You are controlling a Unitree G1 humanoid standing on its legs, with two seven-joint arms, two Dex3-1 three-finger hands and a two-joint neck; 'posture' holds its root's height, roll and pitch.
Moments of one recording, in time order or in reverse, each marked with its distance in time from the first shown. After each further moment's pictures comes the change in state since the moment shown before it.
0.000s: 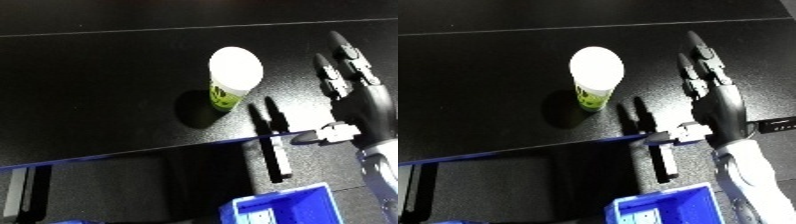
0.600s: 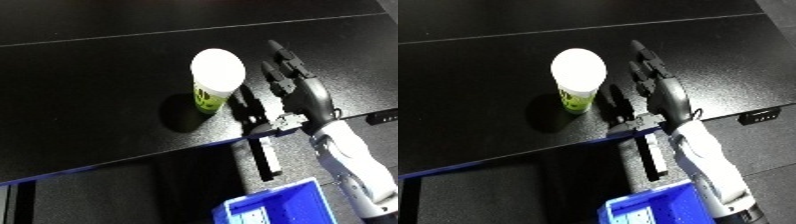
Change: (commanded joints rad) left arm -0.011 -0.006 -0.035 -0.022 -0.023 0.014 0.009; right arm -0.155 0.037 0.127 0.163 0.029 0.057 0.051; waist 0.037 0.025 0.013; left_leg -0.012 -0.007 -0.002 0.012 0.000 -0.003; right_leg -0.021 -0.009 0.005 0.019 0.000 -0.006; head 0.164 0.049
